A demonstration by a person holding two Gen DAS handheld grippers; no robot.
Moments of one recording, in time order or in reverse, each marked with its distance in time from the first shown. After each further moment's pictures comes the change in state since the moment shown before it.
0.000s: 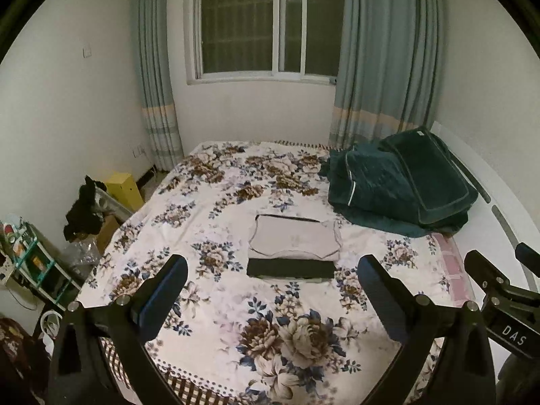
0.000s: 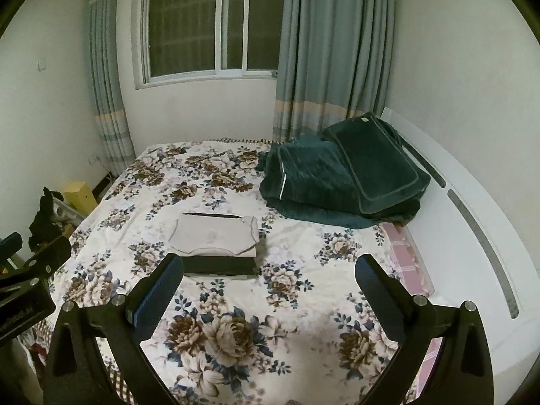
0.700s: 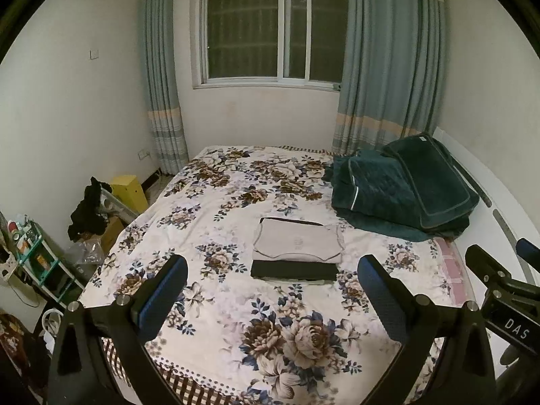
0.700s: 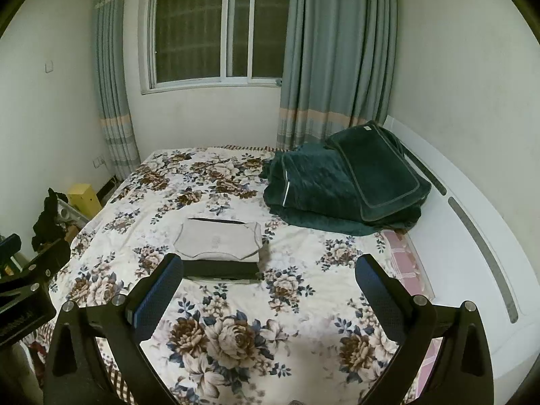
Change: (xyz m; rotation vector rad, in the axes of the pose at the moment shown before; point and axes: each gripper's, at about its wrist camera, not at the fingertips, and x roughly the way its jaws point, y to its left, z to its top) left arm -0.016 0.009 -0.006 -0.013 -0.017 0.015; right arm -0.012 -0.012 0.019 -0.022 -0.022 0.032
